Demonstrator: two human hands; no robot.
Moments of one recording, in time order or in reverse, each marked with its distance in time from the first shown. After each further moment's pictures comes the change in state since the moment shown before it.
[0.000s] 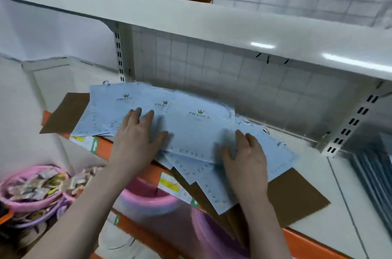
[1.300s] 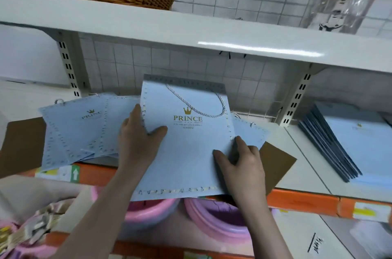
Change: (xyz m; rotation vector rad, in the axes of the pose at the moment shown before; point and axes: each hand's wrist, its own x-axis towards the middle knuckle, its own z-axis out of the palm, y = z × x) left_hand 0.032 -0.001 0.004 -0.635 -0.012 0.039; right_hand -0.048 -0.042 -0.004 0.240 0.194 0.398
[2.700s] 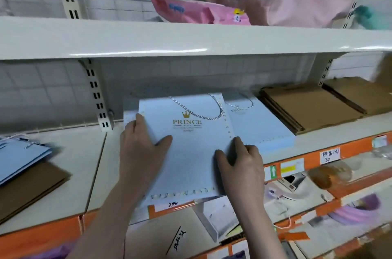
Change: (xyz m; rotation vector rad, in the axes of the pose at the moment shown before) left_hand -0.205 0.295 0.374 0.136 -0.289 0.289; right_hand 0.065 0.362 -0.316 -0.181 0.454 0.179
